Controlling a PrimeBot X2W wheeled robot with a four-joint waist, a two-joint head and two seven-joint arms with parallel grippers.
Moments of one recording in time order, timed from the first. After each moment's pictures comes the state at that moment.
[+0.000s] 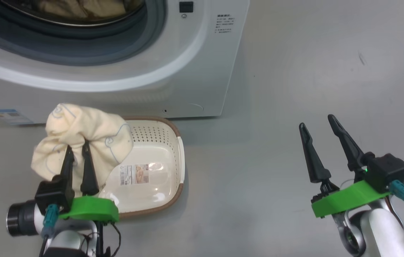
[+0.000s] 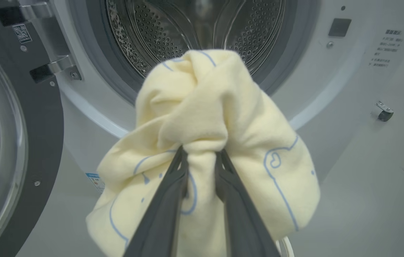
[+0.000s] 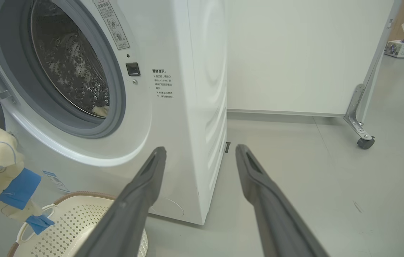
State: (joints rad) left arm -0.22 0.19 -0.28 0.18 -0.27 0.23 -0.22; right arm -0.11 -0.05 0.10 0.05 0.12 0.13 -0.25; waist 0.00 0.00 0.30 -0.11
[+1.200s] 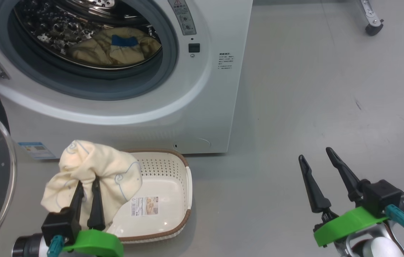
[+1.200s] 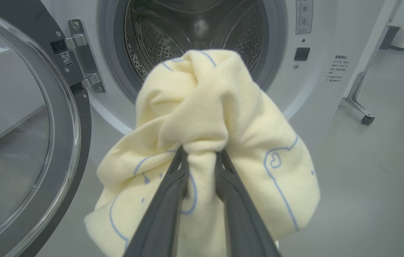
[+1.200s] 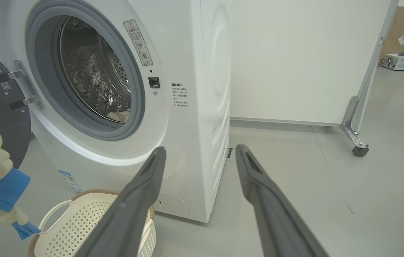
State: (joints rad) left arm -0.03 0.23 -0.32 0.03 -0.27 0.24 -0.13; right arm 0.04 -0.05 0.09 0.00 0.10 0.13 -0.19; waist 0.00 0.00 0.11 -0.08
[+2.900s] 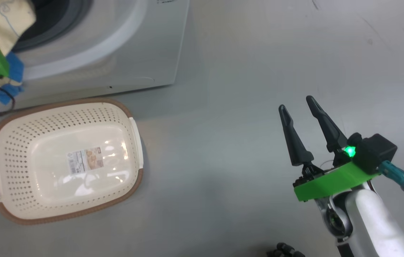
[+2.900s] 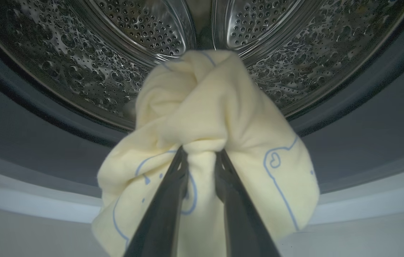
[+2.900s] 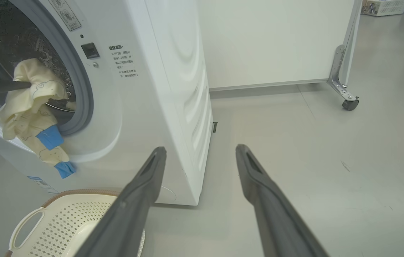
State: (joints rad) left arm -0.97 0.44 -0.26 0.57 -0.43 0.04 0.30; right arm -0.20 -0.05 0.21 0.06 0.25 0.13 -0.25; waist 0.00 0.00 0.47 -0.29
